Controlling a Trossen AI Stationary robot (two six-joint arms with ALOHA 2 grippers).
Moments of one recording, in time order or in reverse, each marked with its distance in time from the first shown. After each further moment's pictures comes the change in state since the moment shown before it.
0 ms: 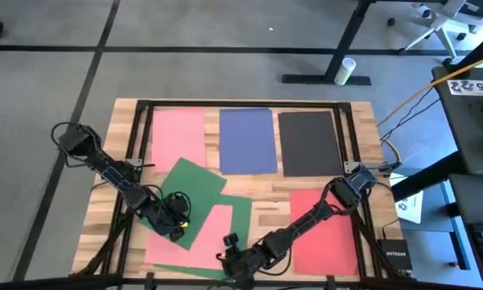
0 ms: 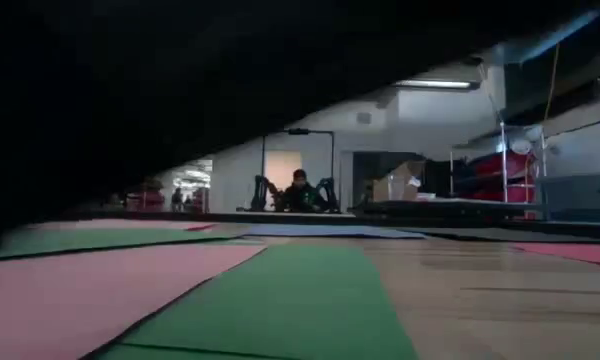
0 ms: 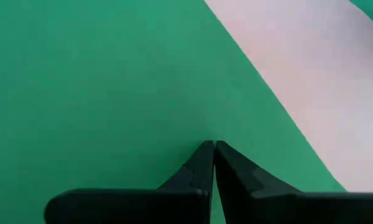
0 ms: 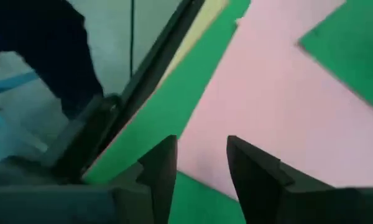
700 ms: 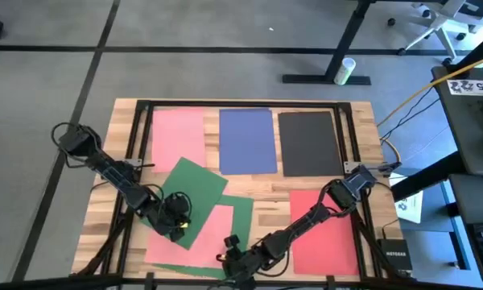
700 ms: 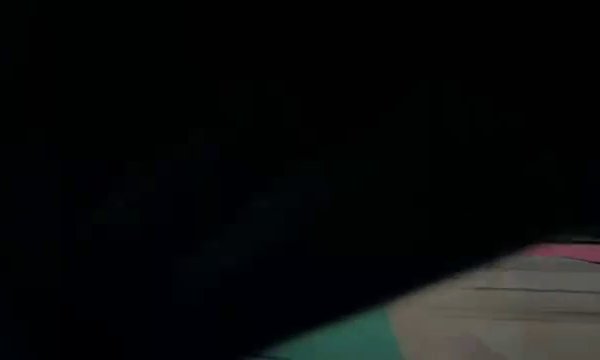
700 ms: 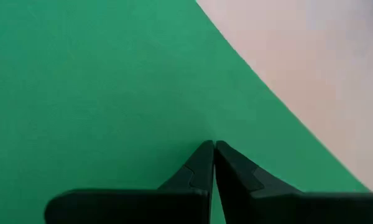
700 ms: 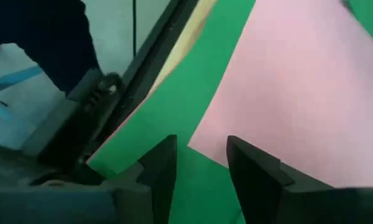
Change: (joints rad) left arm 0.000 0.003 -0.003 0.042 -0.004 0.039; right arm -0.015 0.050 0.021 0.003 0.003 0.026
